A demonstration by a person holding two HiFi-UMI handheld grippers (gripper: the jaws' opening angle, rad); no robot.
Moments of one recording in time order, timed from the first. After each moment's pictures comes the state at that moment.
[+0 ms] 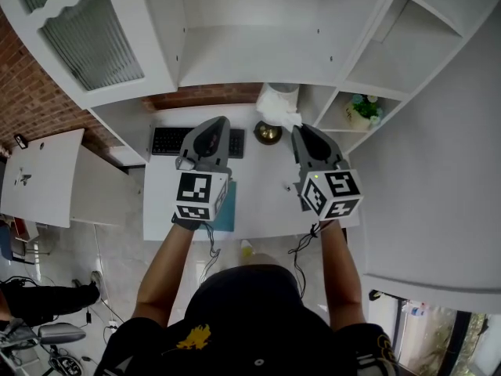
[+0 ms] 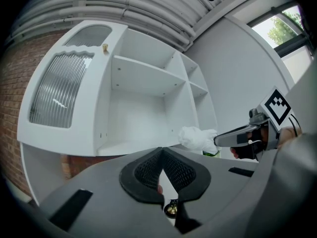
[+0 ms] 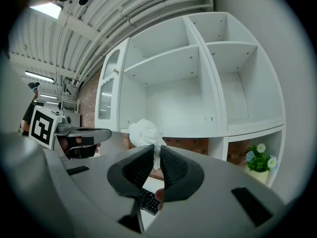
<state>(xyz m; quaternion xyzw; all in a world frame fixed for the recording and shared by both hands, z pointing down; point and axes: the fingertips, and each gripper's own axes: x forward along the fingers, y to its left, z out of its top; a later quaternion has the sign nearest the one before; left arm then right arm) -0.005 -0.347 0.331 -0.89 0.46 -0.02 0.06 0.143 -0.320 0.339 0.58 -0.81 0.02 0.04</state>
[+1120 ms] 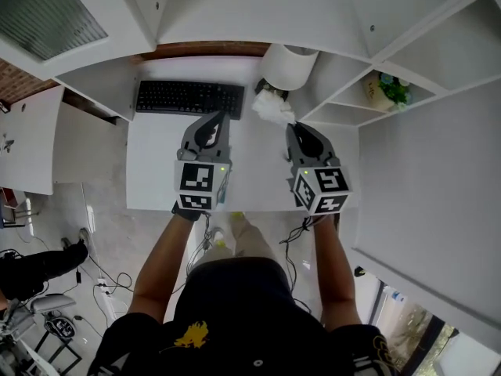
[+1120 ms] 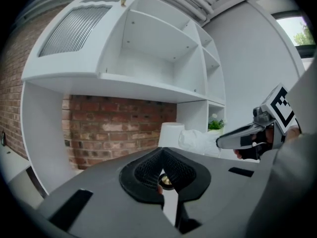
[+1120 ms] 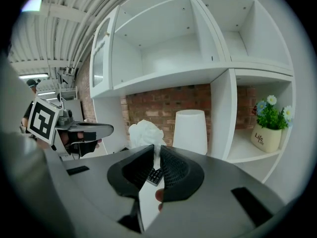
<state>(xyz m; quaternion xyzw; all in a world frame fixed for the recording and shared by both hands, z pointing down) 0.004 -0.387 0.489 -0.87 0.48 -0.10 -0.05 0.146 -0.359 0.496 0.55 -0.81 0.12 0.13</state>
